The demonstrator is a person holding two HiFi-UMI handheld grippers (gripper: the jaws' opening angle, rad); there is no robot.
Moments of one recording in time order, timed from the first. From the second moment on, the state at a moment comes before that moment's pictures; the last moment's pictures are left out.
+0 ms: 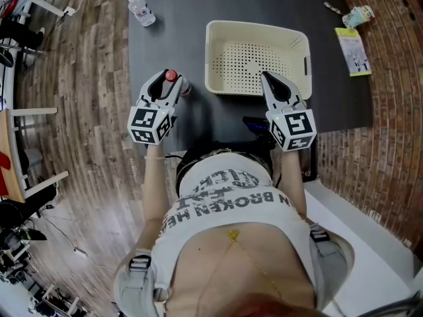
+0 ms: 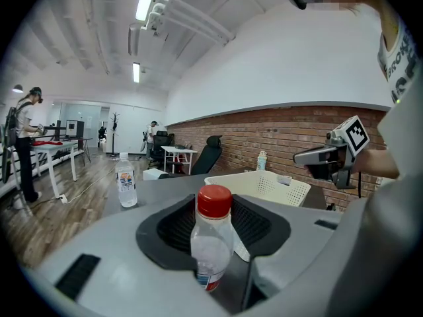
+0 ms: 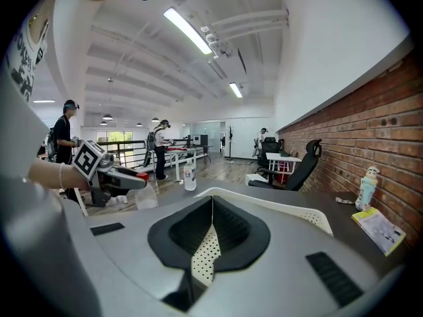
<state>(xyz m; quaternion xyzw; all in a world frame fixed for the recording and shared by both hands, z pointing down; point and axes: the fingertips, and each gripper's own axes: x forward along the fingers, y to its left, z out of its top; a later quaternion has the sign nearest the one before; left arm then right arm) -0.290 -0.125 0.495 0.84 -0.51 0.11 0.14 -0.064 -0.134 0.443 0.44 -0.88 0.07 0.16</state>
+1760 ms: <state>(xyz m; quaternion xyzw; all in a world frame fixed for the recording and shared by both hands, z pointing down) -0.202 -0.106 0.440 0.86 -0.50 0.09 0.08 -0.026 -0.128 0.446 0.41 -0.89 0.08 0.16</state>
